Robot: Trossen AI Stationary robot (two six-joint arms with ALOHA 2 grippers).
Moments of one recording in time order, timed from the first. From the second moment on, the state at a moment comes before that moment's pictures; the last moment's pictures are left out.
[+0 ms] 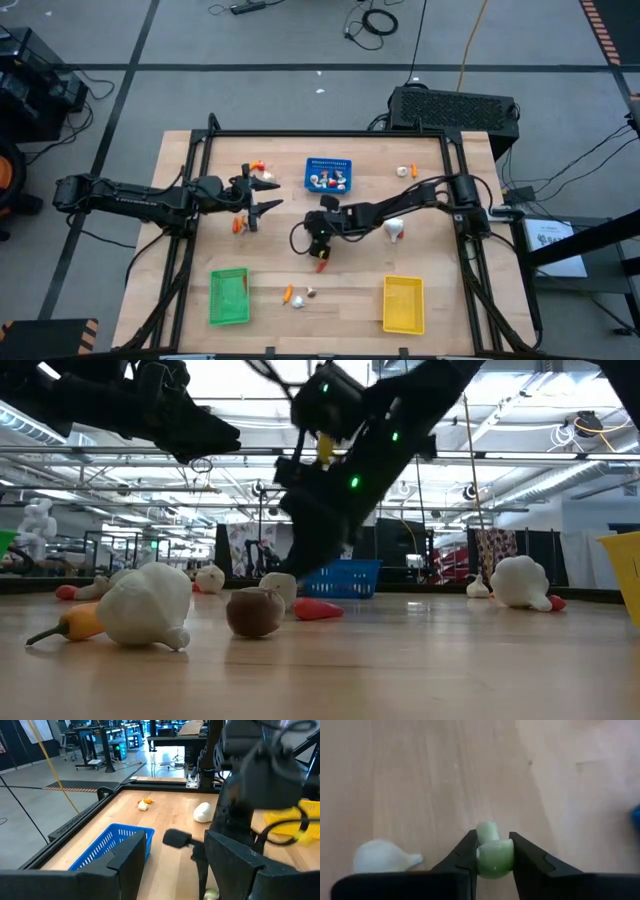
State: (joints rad) left arm 0.07 0.88 0.33 0.43 -0.12 0.03; right arm 0.06 2.05 1.29 -0.13 0.23 0.18
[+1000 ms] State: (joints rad) left arm 0.07 0.88 0.33 0.43 -0.11 0.03; right arm -0.28 1.86 1.29 -0.27 0.28 0.08
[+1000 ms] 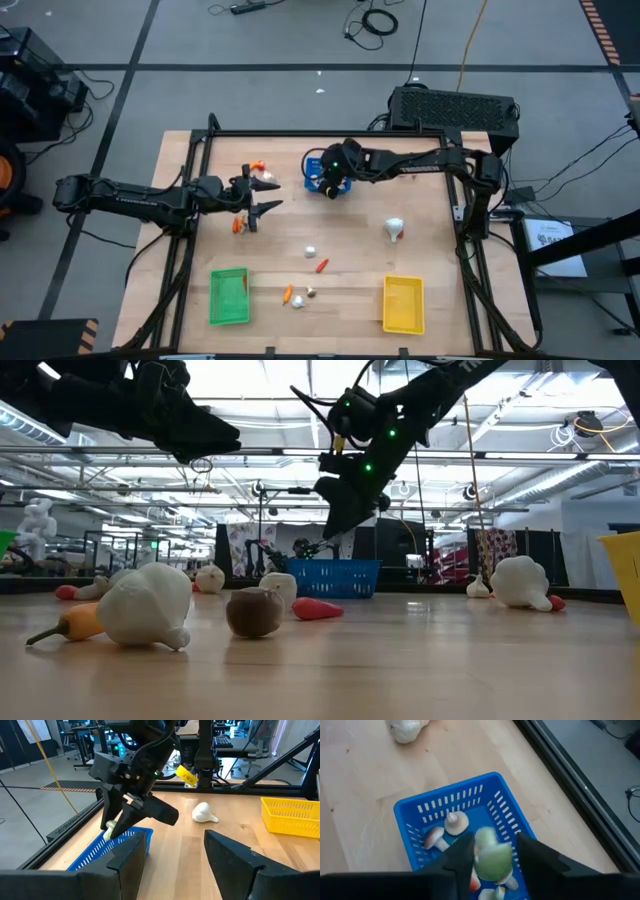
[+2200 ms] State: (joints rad) left arm 0.06 0.88 0.33 0.43 -0.10 0.01; right arm 0.31 1.85 1.29 -0.12 0.30 0.40
